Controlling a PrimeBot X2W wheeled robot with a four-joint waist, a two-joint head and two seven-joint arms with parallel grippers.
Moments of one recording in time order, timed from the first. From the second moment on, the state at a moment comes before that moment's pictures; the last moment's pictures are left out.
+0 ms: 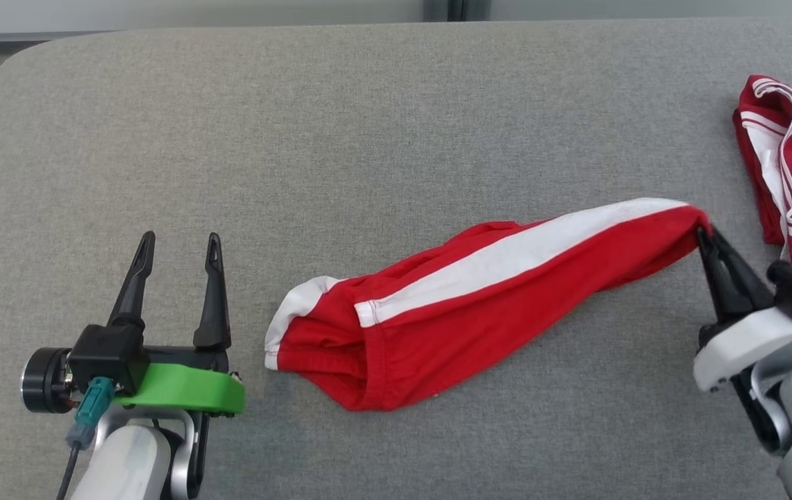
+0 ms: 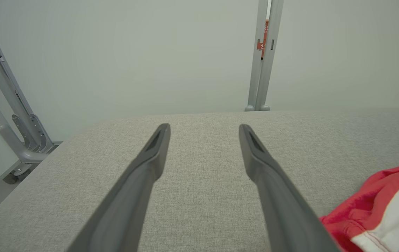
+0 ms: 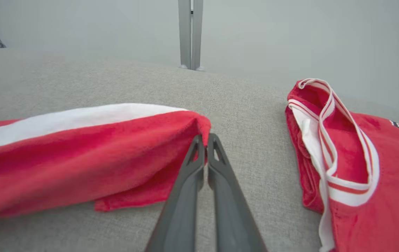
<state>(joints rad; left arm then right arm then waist) -0.21 0.27 -0.33 0.09 -0.37 0.17 -0.26 -0.30 -0.40 0.16 0.41 0.30 0.13 -0.25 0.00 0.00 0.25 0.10</state>
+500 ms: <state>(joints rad) -0.19 0.27 -0.30 0.10 -0.36 0.16 -0.26 -0.03 -0.28 0.22 0.32 0.30 0.13 -0.23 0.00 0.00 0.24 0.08</state>
